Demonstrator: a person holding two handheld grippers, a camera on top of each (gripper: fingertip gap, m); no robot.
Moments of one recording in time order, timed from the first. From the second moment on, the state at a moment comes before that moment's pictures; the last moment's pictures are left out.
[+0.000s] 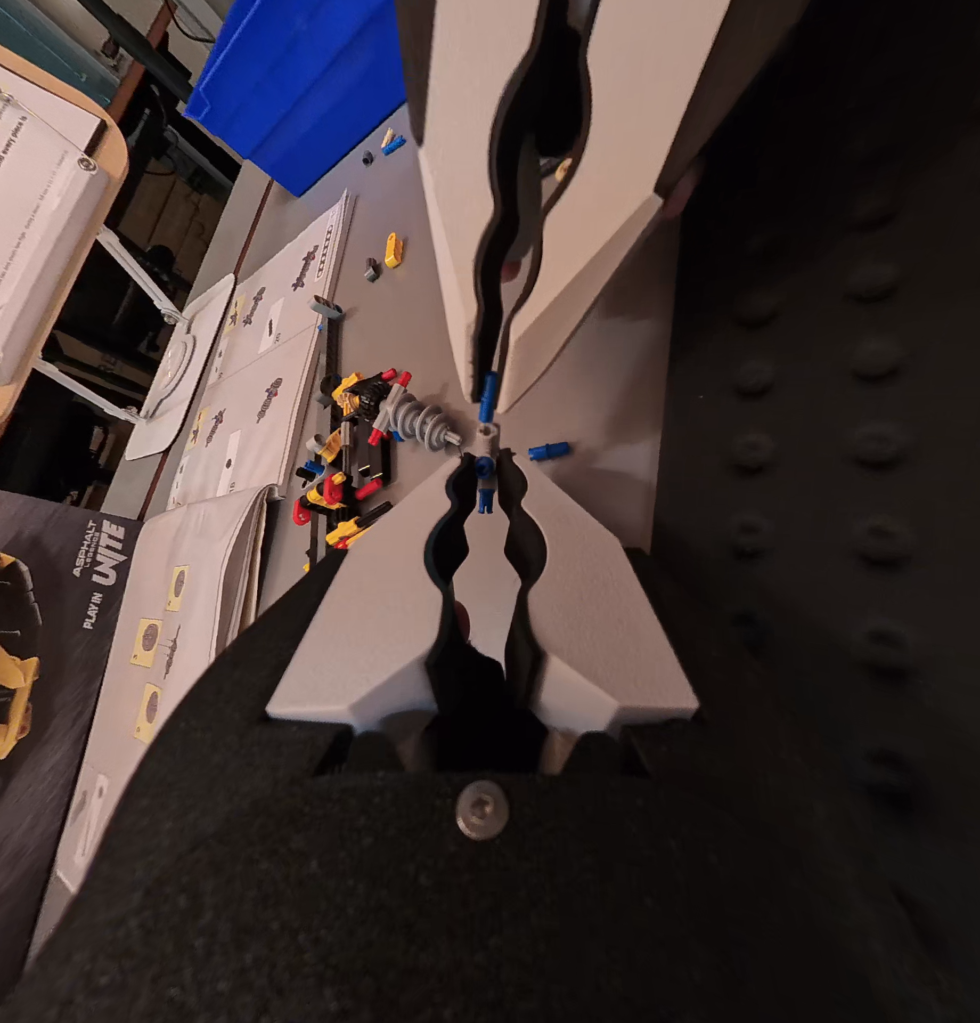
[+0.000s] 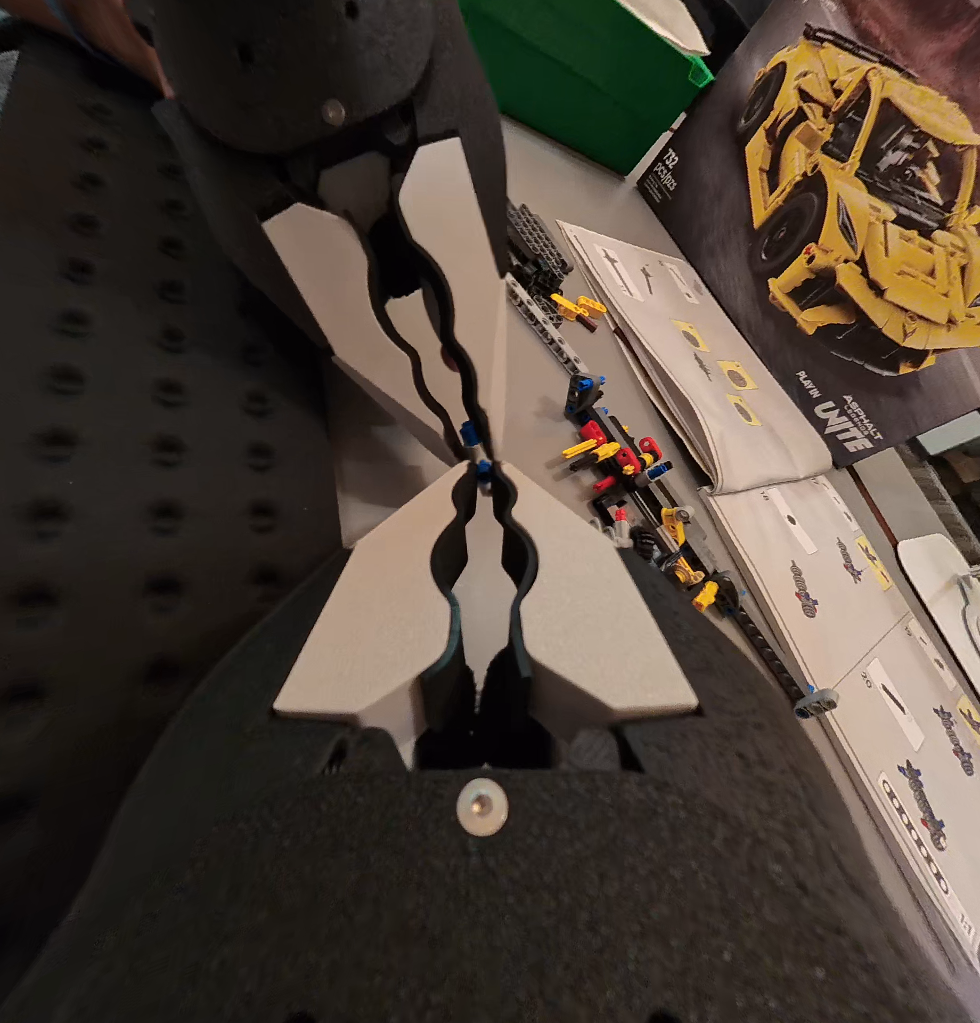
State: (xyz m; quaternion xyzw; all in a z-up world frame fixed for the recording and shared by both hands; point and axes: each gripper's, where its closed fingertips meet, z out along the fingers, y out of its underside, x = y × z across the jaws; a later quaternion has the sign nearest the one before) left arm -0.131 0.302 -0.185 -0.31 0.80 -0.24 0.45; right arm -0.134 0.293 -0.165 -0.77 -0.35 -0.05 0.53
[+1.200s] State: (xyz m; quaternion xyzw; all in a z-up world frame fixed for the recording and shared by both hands) left arm -0.124 0.311 -0.186 -0.26 0.80 -0.12 0.52; right arm -0.134 0.305 -0.175 -0.78 -0.35 -0.13 0.51
